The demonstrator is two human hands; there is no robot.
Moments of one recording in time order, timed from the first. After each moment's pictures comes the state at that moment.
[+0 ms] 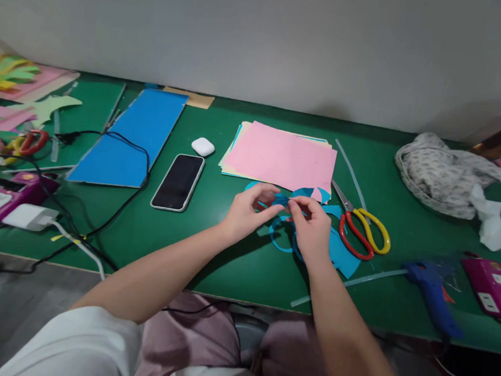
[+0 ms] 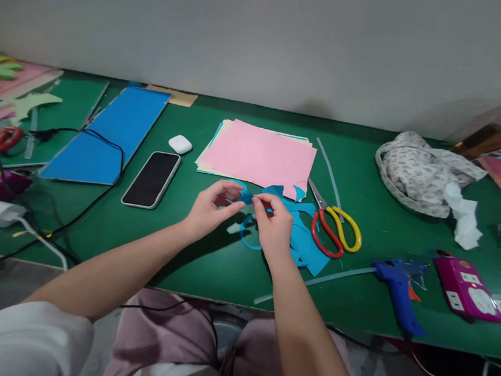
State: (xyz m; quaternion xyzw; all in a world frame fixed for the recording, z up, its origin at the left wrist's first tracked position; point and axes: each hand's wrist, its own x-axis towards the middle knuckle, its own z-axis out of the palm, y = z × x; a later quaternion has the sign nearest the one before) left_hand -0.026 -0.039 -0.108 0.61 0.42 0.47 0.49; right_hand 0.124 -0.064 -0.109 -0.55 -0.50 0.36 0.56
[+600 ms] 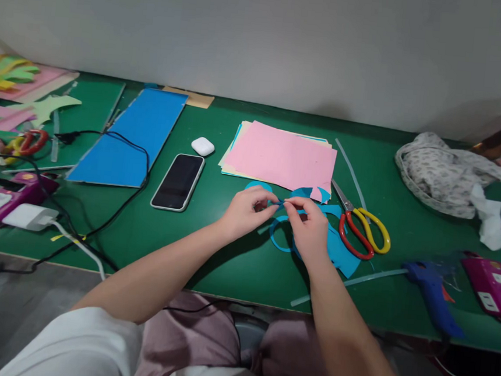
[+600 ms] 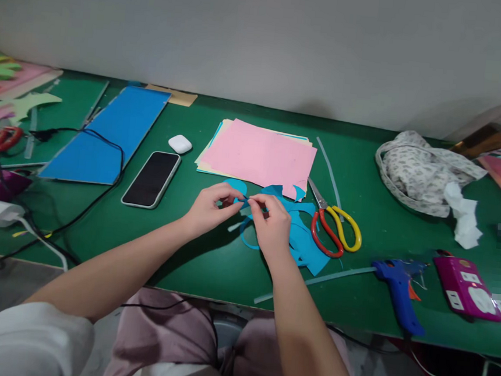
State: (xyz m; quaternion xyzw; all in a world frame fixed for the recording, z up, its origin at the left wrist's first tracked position) left_hand -0.032 -0.031 -0.107 0.71 0.43 0.42 0.37; right_hand 0.128 -0.065 -0.113 -0.55 -0.62 0.24 0.50
